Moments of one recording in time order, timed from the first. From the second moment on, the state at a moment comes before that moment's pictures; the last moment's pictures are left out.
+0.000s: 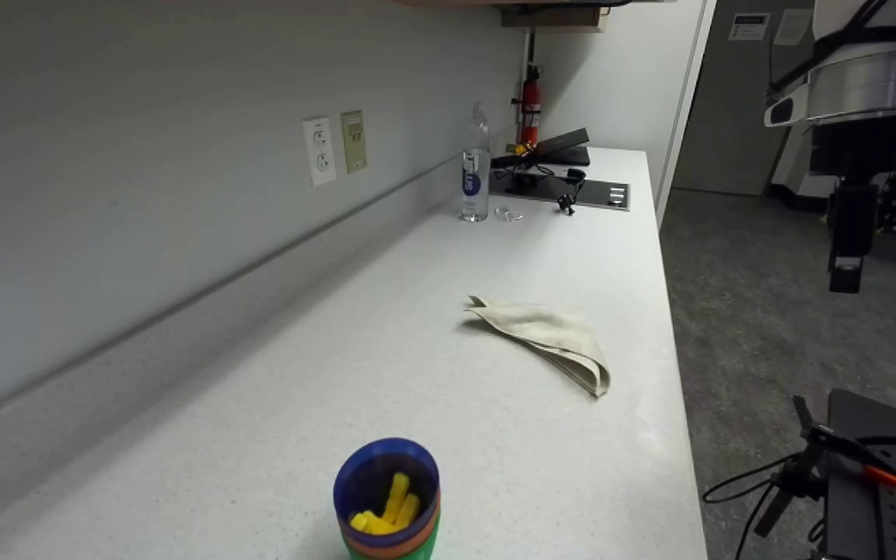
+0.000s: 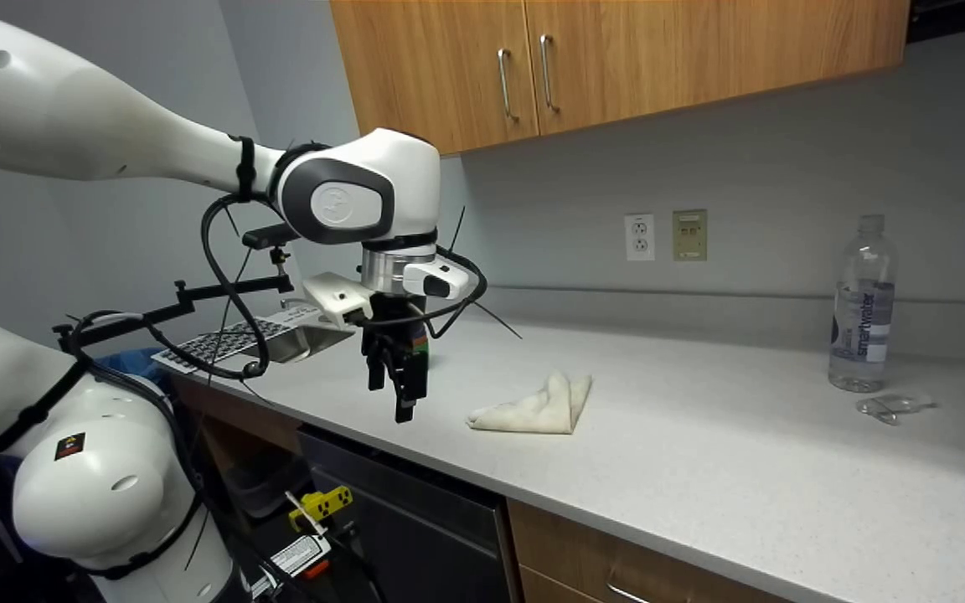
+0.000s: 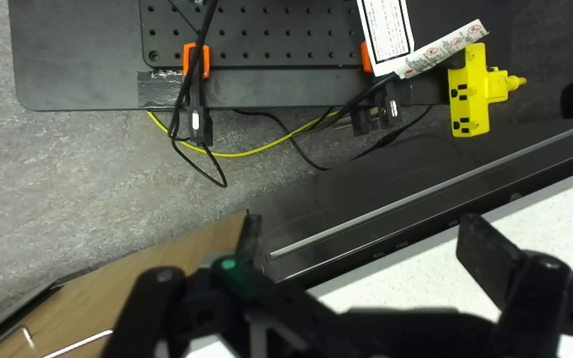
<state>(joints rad) -0.01 -0.60 -0.13 -2.65 0.03 1.80 -0.11</state>
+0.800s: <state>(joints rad) -0.01 -0.59 -0.13 -2.65 0.03 1.81 -0.11</state>
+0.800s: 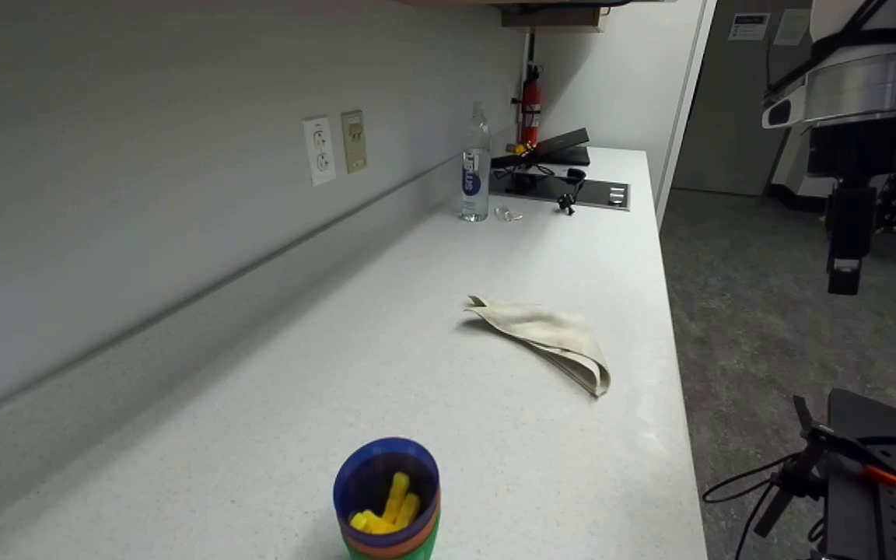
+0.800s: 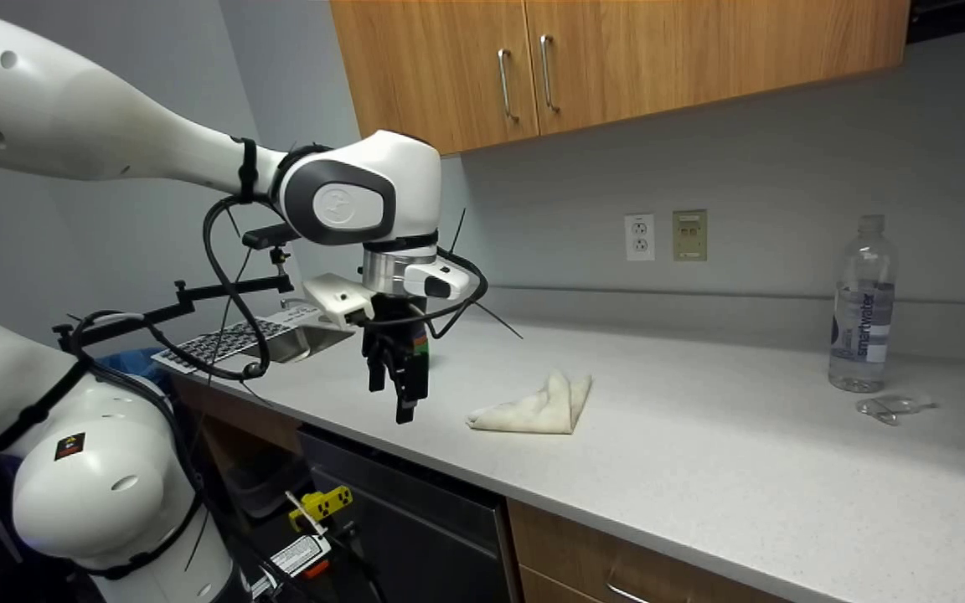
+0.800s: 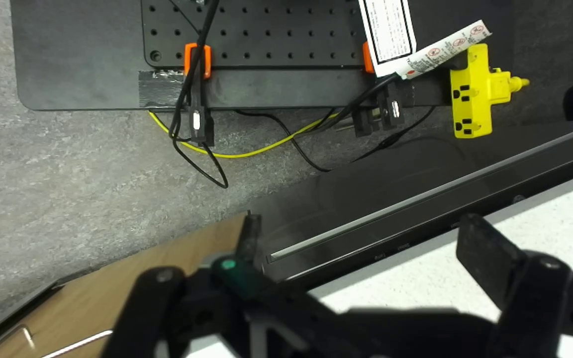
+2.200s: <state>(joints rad) 0.08 -0.60 0.02 -2.61 0.03 1.90 -0.12</state>
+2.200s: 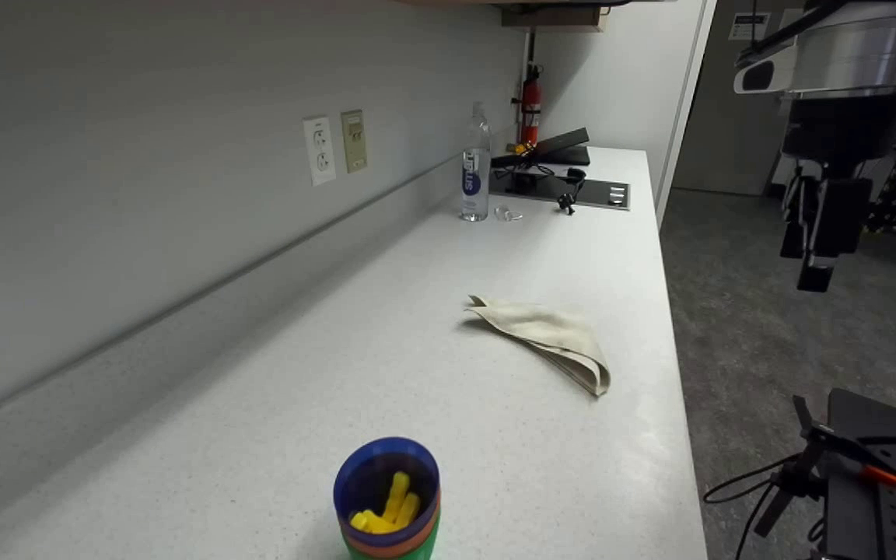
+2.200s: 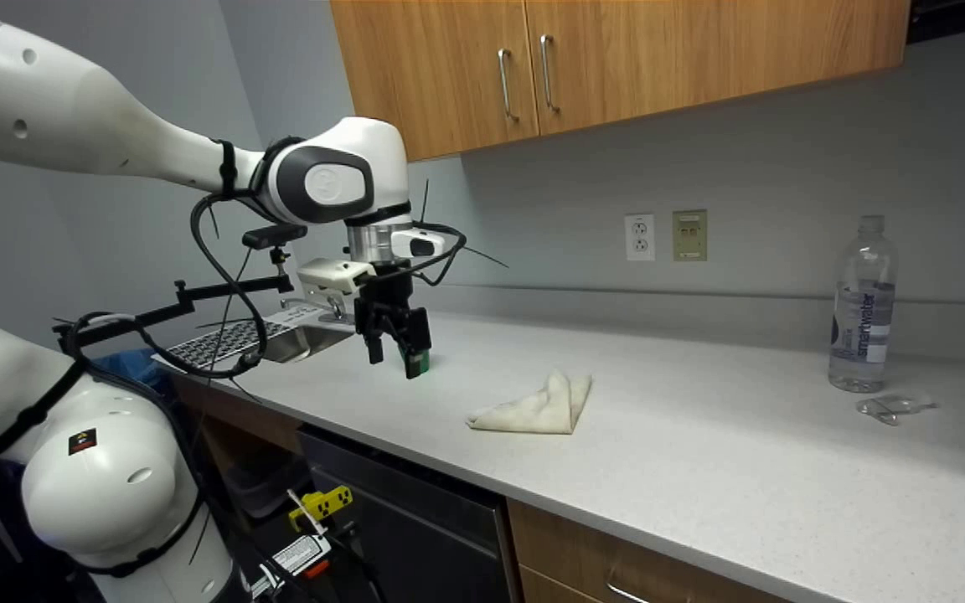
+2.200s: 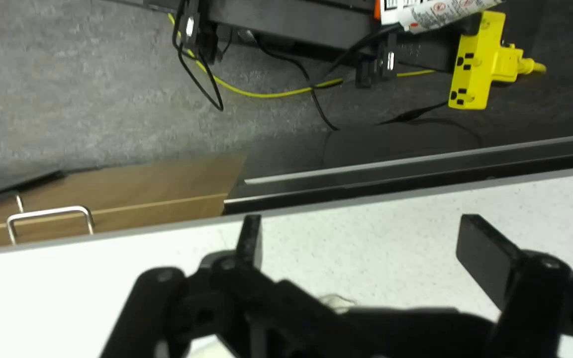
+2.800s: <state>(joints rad) 0.14 -0.61 0.05 -2.61 0.05 2.02 -0.12</state>
